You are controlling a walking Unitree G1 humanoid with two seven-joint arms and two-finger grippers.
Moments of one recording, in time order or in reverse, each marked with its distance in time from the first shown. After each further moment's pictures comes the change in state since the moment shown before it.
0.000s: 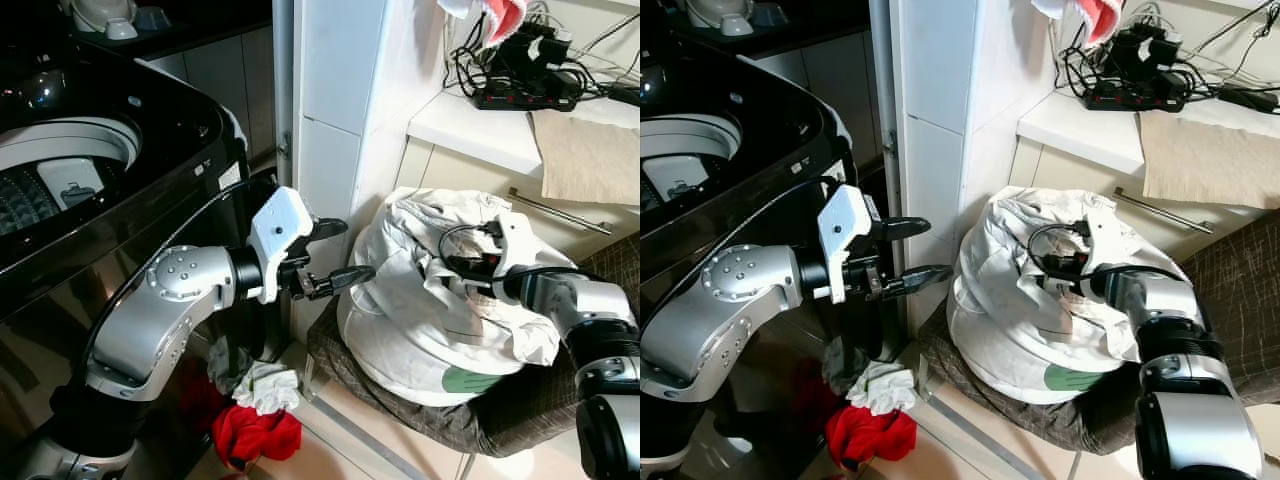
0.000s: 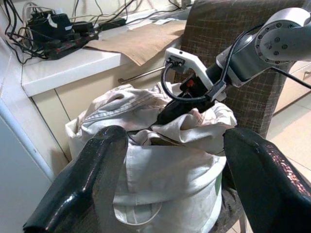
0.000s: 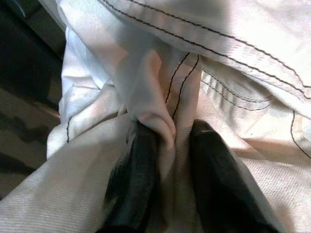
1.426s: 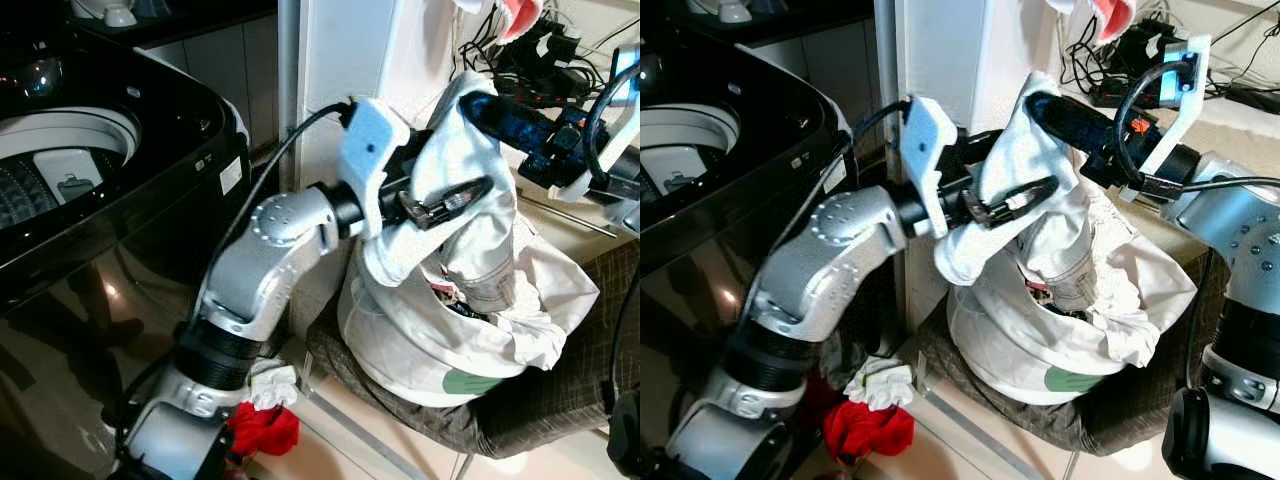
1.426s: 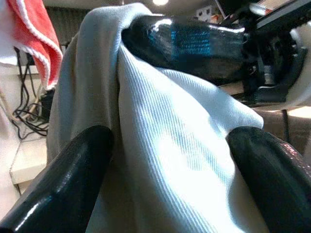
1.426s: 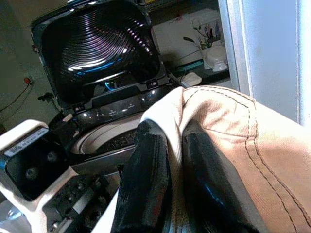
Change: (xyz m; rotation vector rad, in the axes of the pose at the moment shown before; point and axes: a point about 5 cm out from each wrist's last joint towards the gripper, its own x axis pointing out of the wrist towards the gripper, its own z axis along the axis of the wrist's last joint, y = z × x) left arm 0.087 -0.001 0.067 -0.053 -0.332 0.049; right arm -0.134 0.098 0.124 -0.125 -0.568 0.730
